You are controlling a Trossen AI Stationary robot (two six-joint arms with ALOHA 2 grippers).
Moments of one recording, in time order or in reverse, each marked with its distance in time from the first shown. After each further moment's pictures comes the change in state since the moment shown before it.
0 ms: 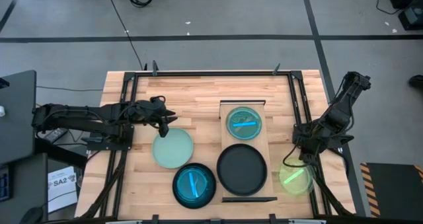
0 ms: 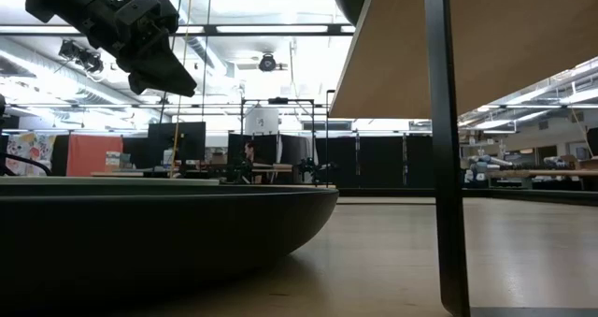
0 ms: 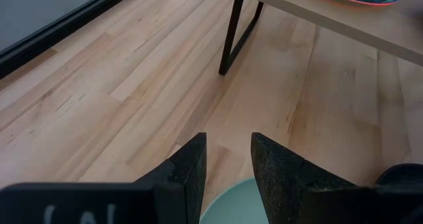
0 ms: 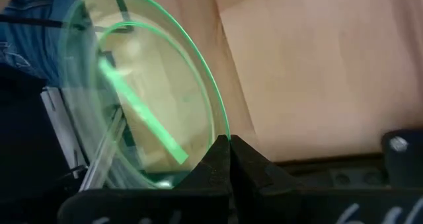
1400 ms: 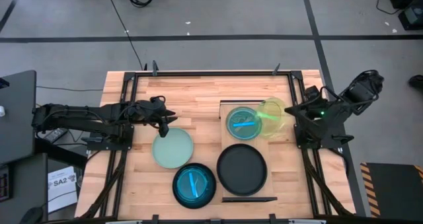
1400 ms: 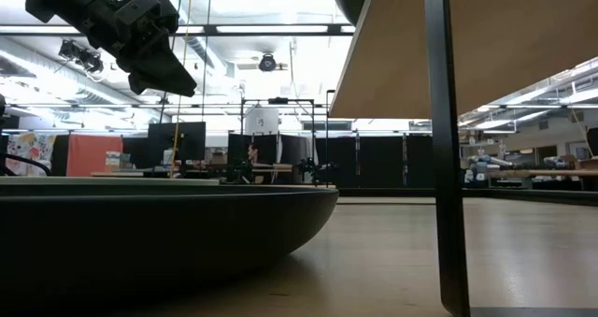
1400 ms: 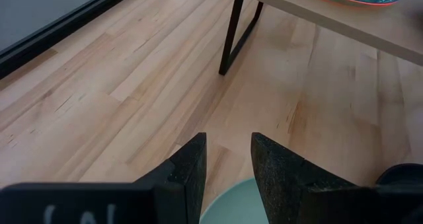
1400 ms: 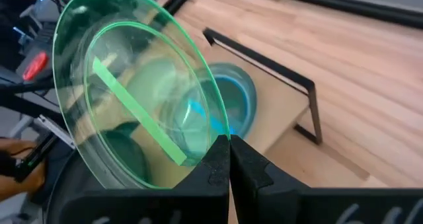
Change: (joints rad) left arm 0.000 0.000 0.000 0.000 0.000 0.000; right arm -0.187 0.058 0.471 -0.214 0.850 0.045
